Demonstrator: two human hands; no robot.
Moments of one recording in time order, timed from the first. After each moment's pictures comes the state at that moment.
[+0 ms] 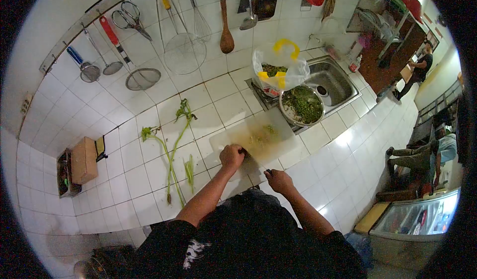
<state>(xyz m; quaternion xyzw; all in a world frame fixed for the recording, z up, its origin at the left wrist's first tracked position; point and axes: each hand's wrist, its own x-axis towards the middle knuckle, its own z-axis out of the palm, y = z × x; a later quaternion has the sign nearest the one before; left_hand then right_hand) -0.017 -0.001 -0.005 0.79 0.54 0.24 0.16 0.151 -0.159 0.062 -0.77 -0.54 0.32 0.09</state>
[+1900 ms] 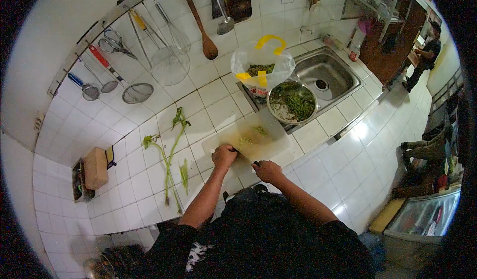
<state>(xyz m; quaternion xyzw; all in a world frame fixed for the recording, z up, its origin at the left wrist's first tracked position) 0.012 0.012 0.005 0.73 0.64 0.10 0.20 0.189 -0.119 0.044 -0.72 -0.58 0.36 0.10</state>
